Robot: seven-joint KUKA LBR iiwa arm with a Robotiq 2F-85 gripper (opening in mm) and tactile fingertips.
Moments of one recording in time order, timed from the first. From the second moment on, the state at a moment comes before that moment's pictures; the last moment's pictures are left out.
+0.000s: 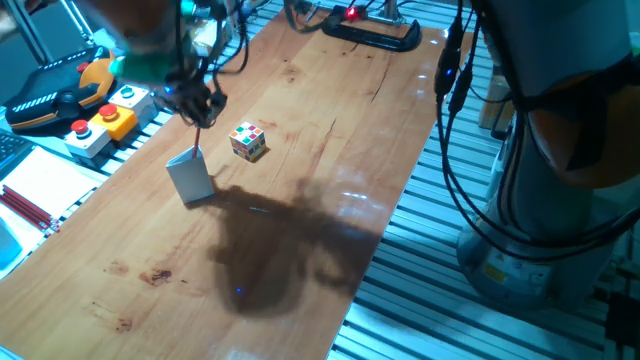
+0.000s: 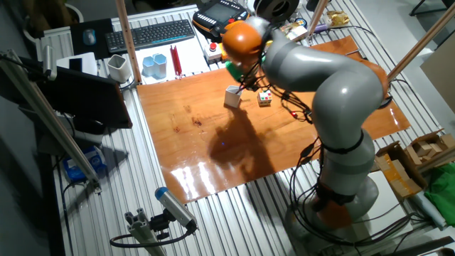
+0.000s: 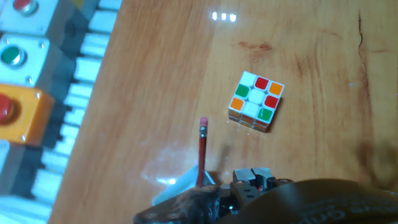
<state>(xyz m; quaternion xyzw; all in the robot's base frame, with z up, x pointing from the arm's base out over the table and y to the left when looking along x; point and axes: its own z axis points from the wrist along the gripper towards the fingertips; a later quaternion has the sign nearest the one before) 0.590 0.086 0.201 0.60 0.79 -0.06 0.12</state>
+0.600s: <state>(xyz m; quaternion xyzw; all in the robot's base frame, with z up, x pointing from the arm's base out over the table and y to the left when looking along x) 0.575 0.068 0.231 0.52 0.85 -0.03 0.04</state>
